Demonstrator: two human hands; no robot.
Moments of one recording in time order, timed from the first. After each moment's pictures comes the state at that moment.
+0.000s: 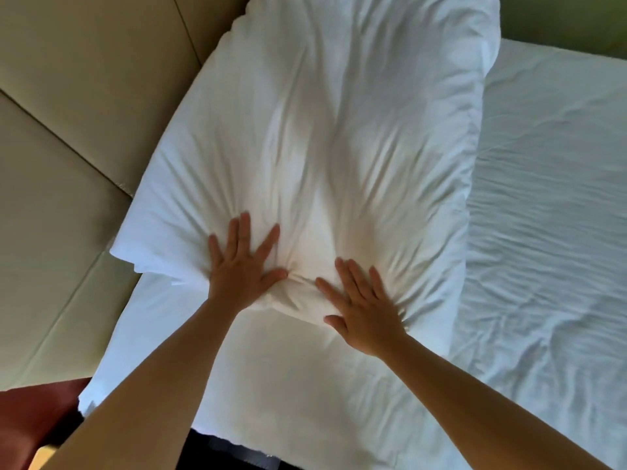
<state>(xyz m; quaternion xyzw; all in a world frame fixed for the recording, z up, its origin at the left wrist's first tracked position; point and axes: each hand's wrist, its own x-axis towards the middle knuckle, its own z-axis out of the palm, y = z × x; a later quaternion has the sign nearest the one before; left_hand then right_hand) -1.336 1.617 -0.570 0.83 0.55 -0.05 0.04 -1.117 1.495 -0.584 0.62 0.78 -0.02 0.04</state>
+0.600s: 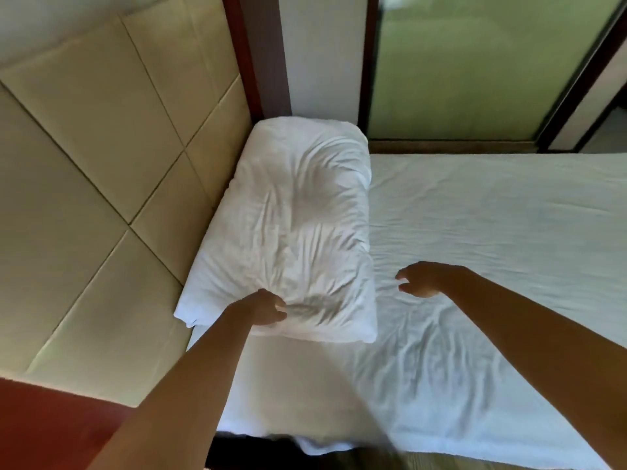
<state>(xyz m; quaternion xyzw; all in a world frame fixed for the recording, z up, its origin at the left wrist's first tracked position) -1.301 1.511 -0.262 0.80 0.47 -0.27 0.25 -1.010 1.398 -0.226 0.74 0.59 -0.24 0.22</state>
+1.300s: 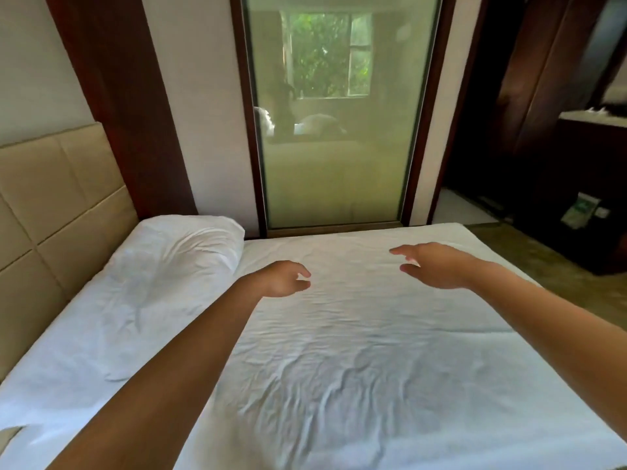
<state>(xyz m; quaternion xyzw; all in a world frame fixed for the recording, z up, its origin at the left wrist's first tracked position) -0.940 1.245 -0.076 0.92 0.30 -0.03 0.23 -0.731 1.045 -0.033 0.83 0.55 -0.06 0.00</state>
